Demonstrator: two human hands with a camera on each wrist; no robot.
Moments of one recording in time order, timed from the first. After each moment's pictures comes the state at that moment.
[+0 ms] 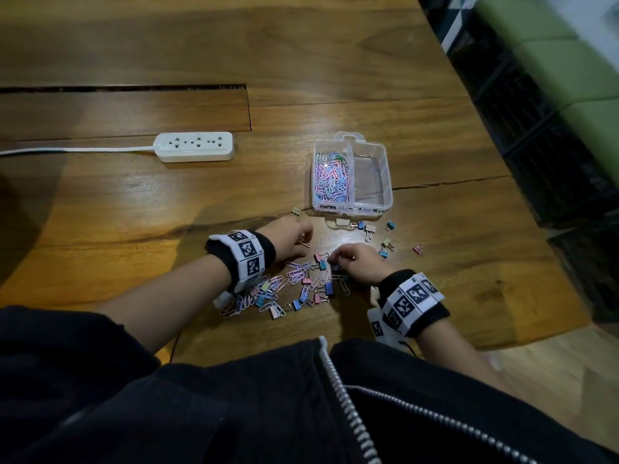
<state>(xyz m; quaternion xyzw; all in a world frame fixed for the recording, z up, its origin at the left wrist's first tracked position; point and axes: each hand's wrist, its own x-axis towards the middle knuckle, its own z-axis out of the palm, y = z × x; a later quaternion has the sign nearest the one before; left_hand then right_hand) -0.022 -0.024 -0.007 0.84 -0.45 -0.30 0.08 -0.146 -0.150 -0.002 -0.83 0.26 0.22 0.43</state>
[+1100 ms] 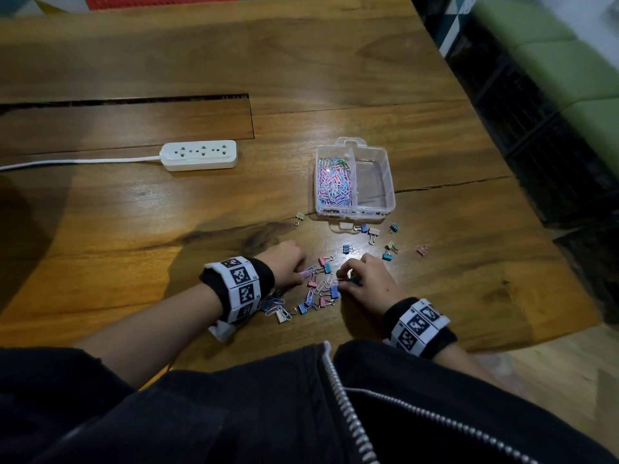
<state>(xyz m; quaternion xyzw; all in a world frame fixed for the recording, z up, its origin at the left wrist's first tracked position) -0.046 -0.004 -0.010 0.84 -0.43 -0.33 0.03 -0.179 -0.137 -0.018 -0.92 0.22 0.12 0.30</state>
